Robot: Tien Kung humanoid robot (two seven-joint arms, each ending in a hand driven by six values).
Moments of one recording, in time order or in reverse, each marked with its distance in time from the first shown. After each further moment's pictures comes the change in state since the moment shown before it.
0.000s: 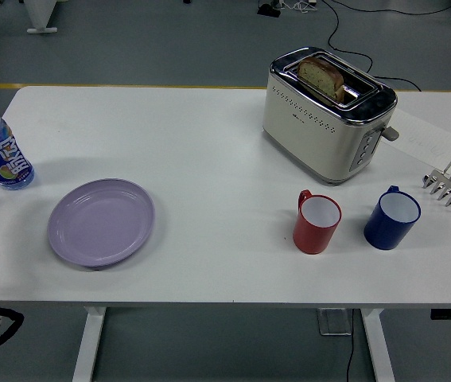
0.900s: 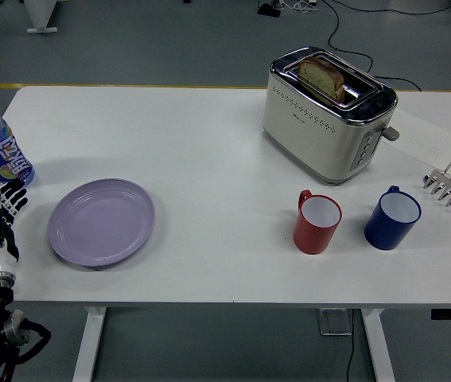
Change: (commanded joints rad) left arm -0.016 -0.041 0.141 0.117 -0.008 0.064 -0.097; right arm 0.014 0.000 0.057 0.002 -0.092 -0.032 -0.022
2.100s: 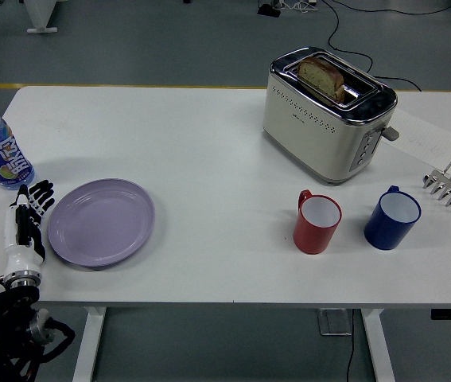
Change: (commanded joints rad) left arm -0.023 -0.061 0.039 -0.003 0.006 0.000 0.006; right arm 0.008 0.000 0.060 0.003 -0.094 -0.033 -0.028
